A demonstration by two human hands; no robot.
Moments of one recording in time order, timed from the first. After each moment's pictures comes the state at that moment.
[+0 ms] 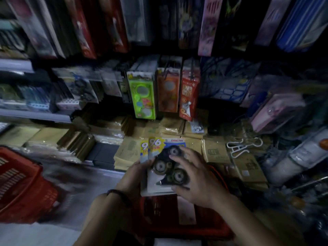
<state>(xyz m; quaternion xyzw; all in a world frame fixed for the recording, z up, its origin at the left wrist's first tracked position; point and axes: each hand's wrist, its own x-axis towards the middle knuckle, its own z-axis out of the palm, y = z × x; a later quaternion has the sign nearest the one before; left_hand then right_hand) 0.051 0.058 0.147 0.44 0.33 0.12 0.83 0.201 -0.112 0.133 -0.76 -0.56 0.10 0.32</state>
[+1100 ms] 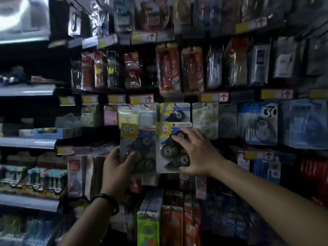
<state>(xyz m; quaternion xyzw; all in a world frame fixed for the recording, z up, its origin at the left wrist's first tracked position) 0.091 0.170 0.553 0.63 0.14 0.56 0.52 0.307 0.011 0.601 -0.73 -0.58 -0.34 0.12</state>
